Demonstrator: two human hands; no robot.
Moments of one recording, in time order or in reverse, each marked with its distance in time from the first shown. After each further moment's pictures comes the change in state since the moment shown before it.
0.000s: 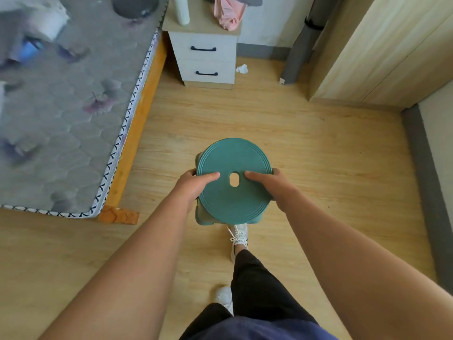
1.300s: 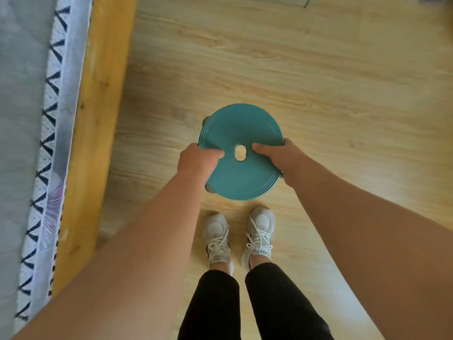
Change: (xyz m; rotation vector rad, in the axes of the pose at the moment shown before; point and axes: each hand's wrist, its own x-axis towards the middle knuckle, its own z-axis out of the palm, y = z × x) left_hand 0.629 0.008 -0.092 0.276 0.160 -0.308; right_hand 0.604 -0.040 0.234 -0.078 -0.004 0.307
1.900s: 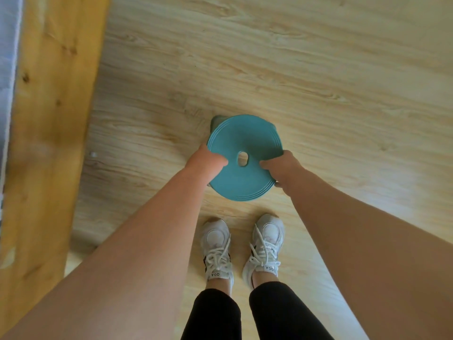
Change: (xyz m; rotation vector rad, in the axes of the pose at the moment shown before) left_hand 0.090 -0.033 0.040 0.184 -0.145 -0.029; right_hand 0.108 0.057 0.030 -0.374 0.074 0.140
